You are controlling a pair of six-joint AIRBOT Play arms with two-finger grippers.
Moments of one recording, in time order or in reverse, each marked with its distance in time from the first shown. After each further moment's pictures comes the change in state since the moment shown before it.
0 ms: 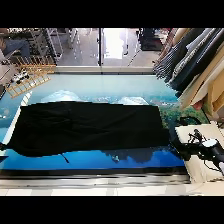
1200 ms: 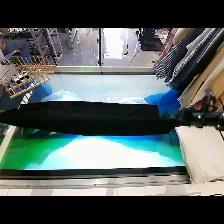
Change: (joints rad) left arm -0.027 0.016 0.528 -0.085 -0.222 0.066; right arm 0.111 0.085 0.467 -0.047 0.308 -0.204
